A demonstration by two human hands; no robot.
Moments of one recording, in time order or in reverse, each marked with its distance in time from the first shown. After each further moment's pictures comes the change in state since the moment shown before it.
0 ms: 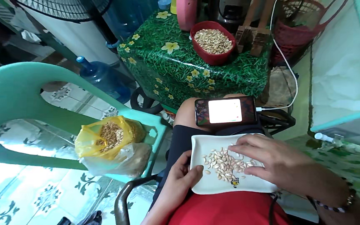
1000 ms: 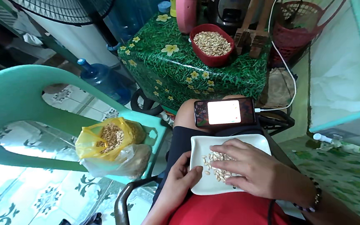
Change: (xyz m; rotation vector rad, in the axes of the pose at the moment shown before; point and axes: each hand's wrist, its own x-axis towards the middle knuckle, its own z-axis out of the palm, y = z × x) left_hand 0.001 0.000 0.000 -0.004 0.003 -0.002; right_hand 0.019 -0.017 0.025 0.111 -0.029 -0.178
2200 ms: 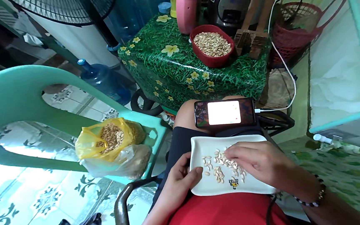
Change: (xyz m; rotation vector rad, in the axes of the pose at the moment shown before) left_hand -0.002 -0.001 0.001 -0.014 0.008 0.000; right_hand -0.006 0.013 -0.002 0.059 0.291 -0.006
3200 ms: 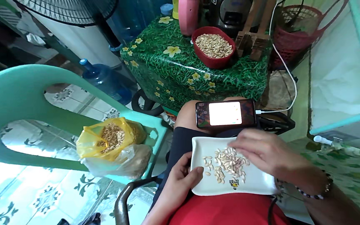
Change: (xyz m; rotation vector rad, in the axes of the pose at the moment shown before) left_hand 0.000 0.003 0.000 0.003 -0.008 -0.010; right_hand 0.005 0.010 -0.017 -0.139 -0.036 0.114
